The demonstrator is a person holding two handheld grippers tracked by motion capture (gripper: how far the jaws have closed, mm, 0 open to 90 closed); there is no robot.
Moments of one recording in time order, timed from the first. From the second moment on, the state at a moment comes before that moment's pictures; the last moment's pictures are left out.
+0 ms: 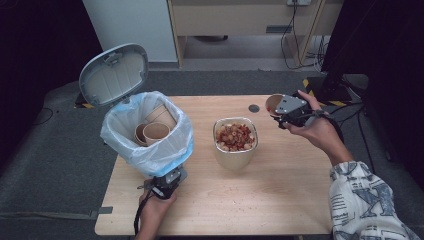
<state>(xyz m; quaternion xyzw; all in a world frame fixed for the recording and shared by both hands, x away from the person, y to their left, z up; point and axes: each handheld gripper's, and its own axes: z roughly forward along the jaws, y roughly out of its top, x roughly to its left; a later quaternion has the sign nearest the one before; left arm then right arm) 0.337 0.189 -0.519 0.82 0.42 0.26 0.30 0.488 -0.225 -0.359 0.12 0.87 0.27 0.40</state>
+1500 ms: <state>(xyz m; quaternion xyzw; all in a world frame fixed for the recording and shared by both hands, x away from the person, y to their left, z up) 0.337 0.190 -0.519 0.82 0.42 0.26 0.30 0.493 -0.257 -0.369 0.23 0.85 0.43 0.19</state>
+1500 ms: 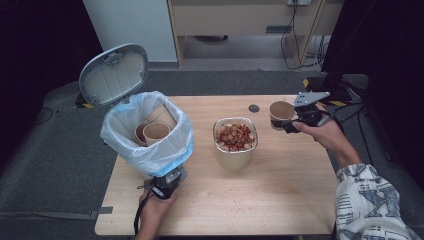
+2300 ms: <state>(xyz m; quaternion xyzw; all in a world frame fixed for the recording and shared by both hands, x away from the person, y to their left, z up) 0.337 0.190 -0.519 0.82 0.42 0.26 0.30 0.487 -0.233 -0.349 0.24 0.85 0.46 0.12</state>
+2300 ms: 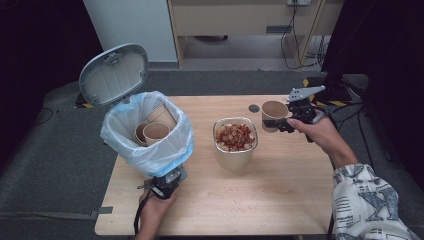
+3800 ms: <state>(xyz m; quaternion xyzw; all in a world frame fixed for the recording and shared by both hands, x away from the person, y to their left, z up) 0.336 0.188 -0.520 0.81 0.42 0.26 0.30 0.481 -0.135 -0.294 0.24 0.84 0.47 0.10</state>
